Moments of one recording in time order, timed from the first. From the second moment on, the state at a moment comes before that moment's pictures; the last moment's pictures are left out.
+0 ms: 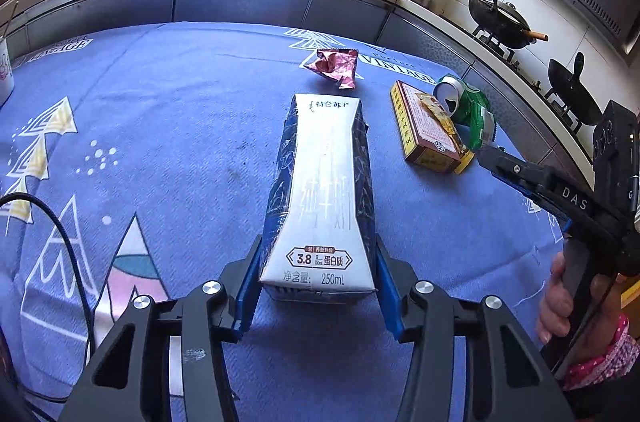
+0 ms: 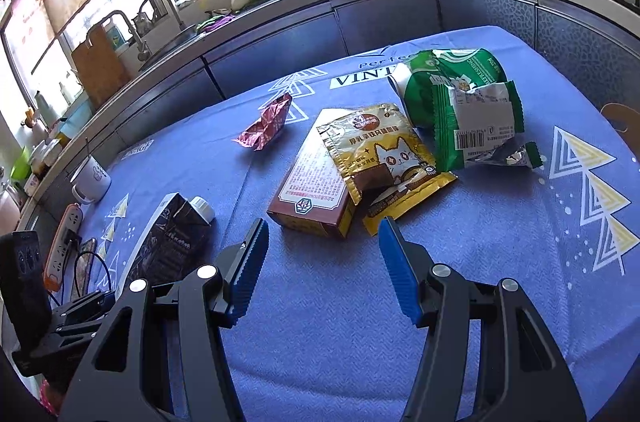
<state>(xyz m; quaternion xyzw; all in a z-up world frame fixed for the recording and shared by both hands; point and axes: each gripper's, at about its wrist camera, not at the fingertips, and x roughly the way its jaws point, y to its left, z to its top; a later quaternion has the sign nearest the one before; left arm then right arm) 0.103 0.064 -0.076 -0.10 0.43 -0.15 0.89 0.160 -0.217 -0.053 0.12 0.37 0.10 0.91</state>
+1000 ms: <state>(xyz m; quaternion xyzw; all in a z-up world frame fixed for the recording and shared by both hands) 0.126 0.070 -0.067 -0.11 0.40 -0.12 0.90 0.331 -0.127 -0.074 0.06 0.44 0.15 0.88</state>
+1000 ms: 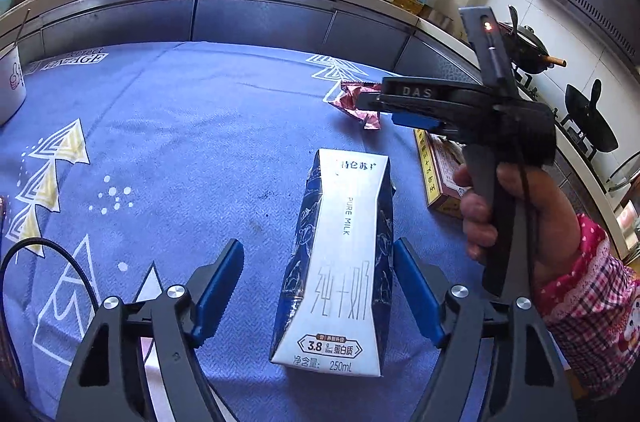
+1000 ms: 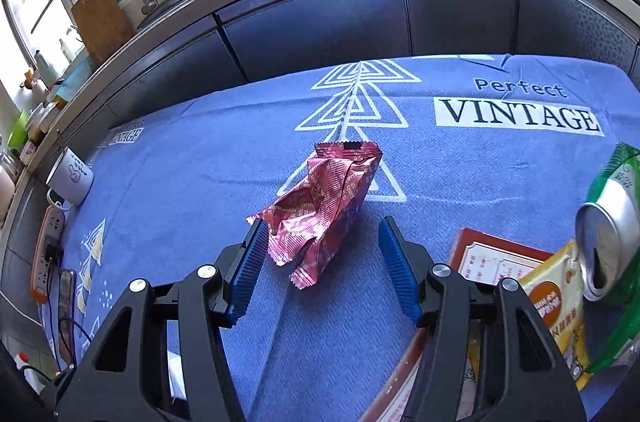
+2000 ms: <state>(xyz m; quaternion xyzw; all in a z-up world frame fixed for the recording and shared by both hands) 0.095 0.079 -0.073 -0.13 0.41 -0.13 0.89 0.107 -0.212 -0.072 0.10 0.47 0.21 0.85</state>
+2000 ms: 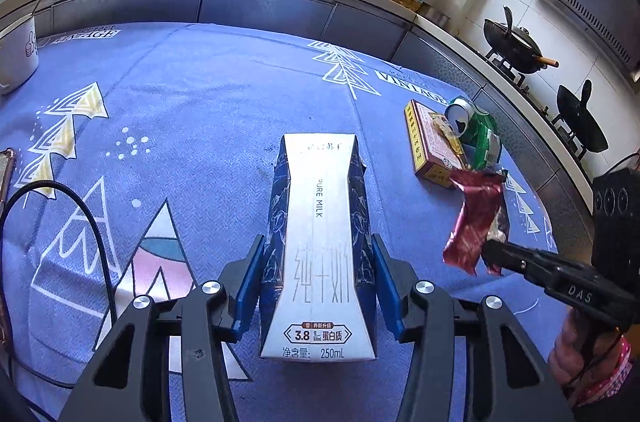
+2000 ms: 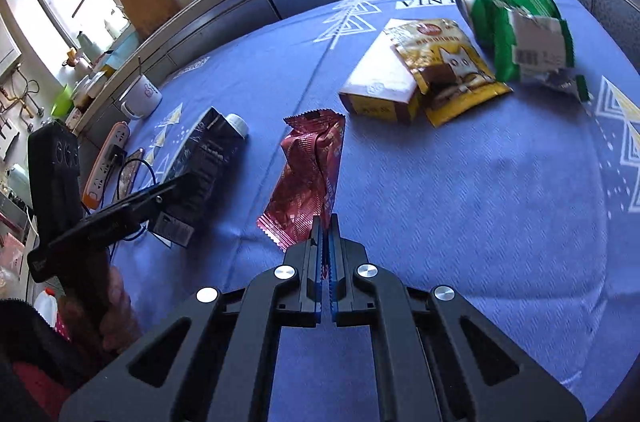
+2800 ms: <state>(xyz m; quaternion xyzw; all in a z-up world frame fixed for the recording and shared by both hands) 0.096 0.072 -0.067 -0.13 0.42 -0.09 0.89 0.100 -0.253 -0.074 0.13 0.46 0.17 0.86</state>
